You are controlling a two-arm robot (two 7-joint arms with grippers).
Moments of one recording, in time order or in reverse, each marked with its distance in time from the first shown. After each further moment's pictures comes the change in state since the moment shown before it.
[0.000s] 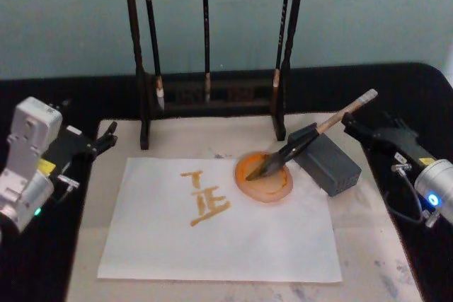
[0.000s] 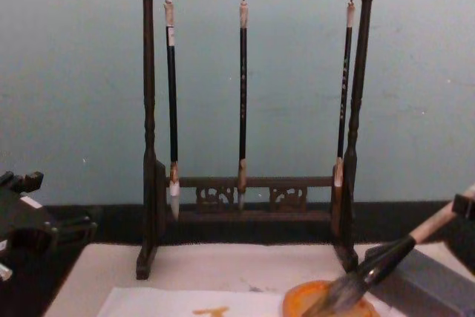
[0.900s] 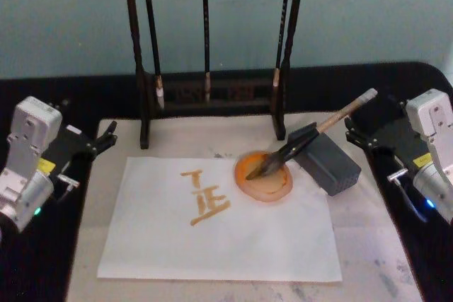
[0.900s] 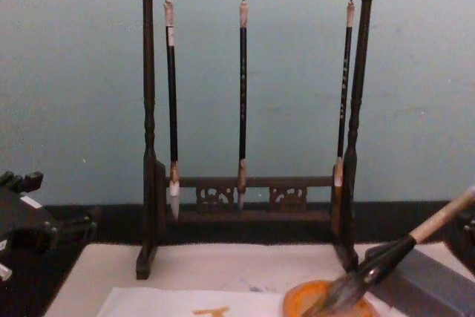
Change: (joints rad) left arm 0.000 0.000 0.000 0.000 0.000 0.000 0.000; right arm 0.081 0.134 -0.217 0.051 -0.441 -0.202 -0.210
